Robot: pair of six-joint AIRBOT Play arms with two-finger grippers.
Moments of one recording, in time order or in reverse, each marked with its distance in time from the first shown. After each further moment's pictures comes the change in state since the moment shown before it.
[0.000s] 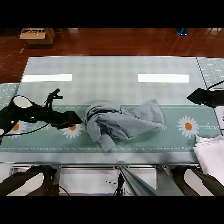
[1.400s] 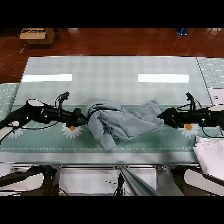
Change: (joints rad) left arm -0.044 -0.197 -0.009 -0.309 0.003 0.142; right arm 0.049 -0.306 -0.344 0.452 -0.075 -0.122
